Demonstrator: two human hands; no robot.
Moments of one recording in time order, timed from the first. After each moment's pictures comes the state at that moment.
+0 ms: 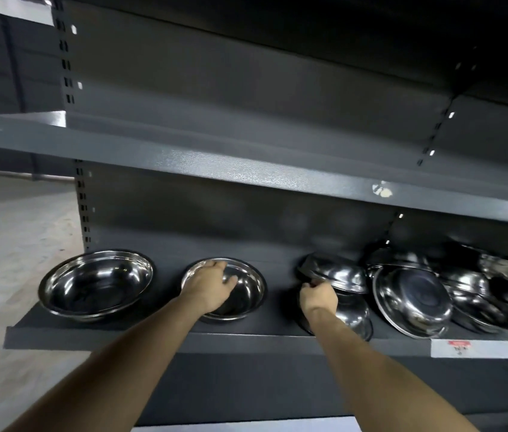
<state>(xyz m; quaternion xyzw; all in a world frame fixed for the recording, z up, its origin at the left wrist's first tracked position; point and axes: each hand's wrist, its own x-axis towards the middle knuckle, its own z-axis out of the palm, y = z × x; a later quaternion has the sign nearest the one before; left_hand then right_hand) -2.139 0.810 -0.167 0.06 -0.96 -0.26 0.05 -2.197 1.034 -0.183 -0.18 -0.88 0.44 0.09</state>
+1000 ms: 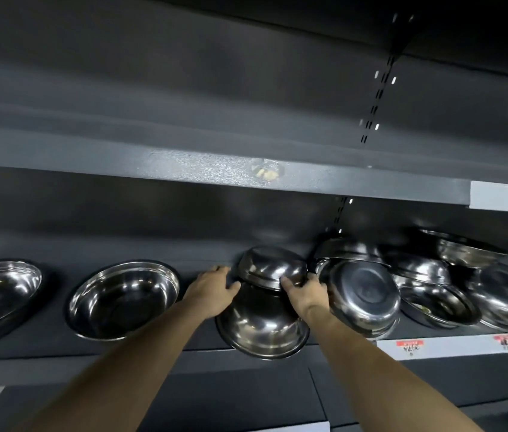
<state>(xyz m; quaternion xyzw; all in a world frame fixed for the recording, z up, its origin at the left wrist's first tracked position) -2.233 0.983 -0.184 0.04 -0.97 -0.24 0.01 -2.279 1.191 -0.196 -0.13 -0.90 0.41 0.00</state>
